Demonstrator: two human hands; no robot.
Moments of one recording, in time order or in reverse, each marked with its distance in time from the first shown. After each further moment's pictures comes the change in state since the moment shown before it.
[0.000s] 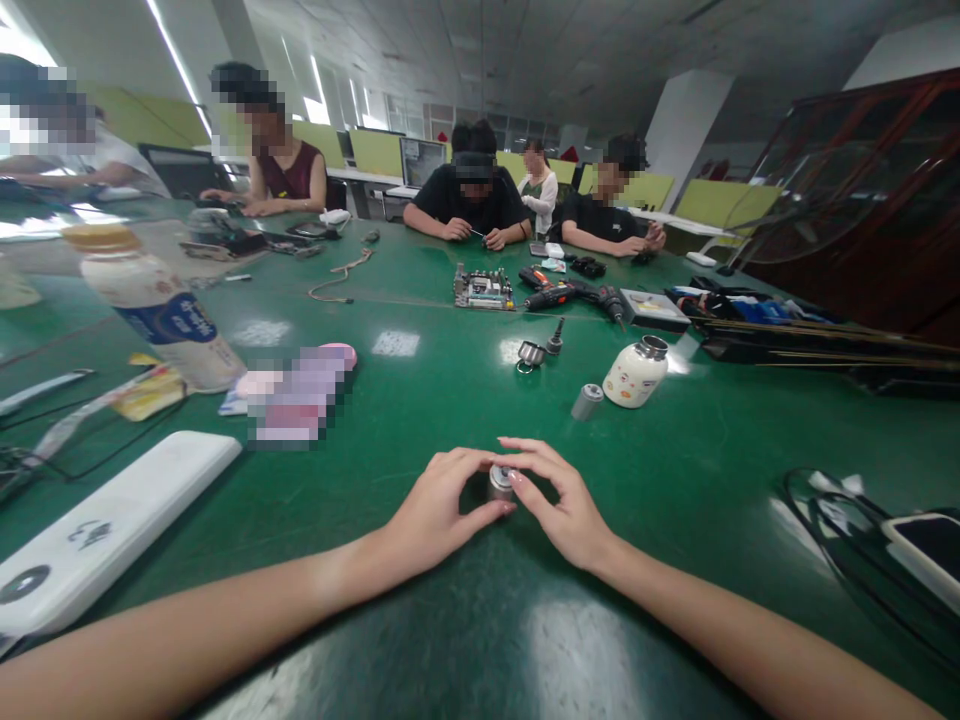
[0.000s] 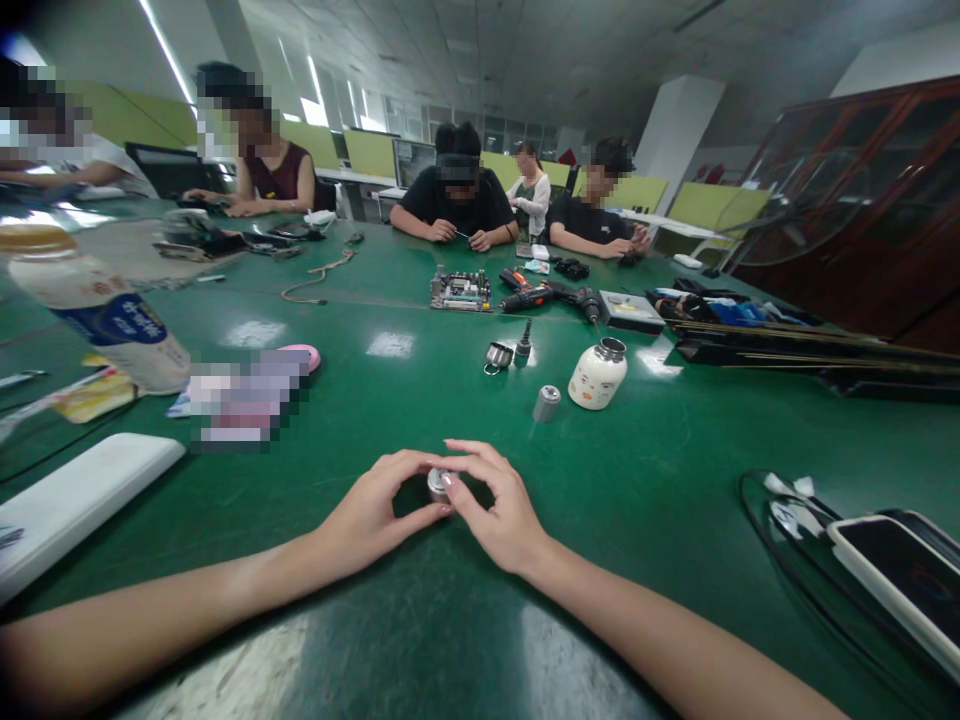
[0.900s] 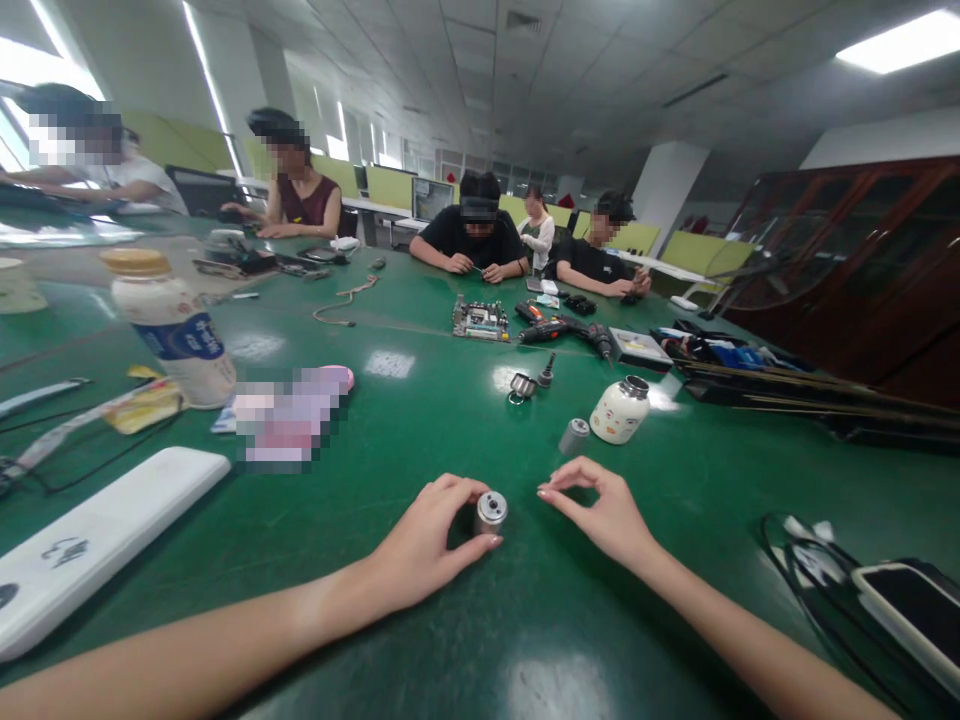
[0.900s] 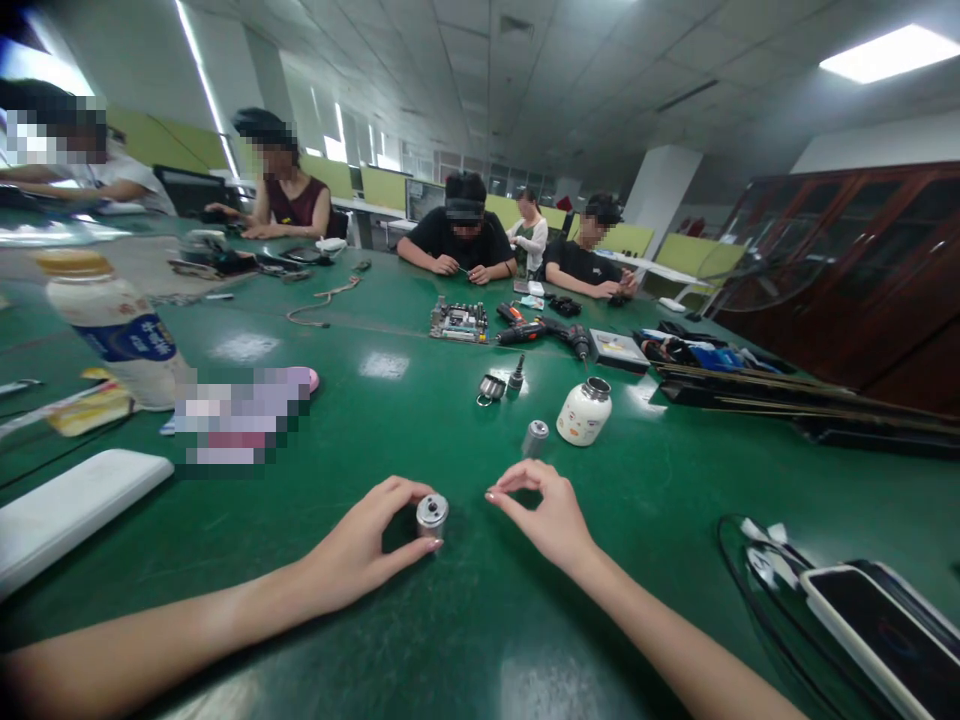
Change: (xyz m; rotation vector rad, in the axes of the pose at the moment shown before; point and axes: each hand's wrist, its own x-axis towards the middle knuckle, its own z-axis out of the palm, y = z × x) left_hand 0.002 0.006 -0.003 -0.040 -0.054 -0.046; right_hand 0.004 0.018 -0.063 -0.178 0.103 0.170
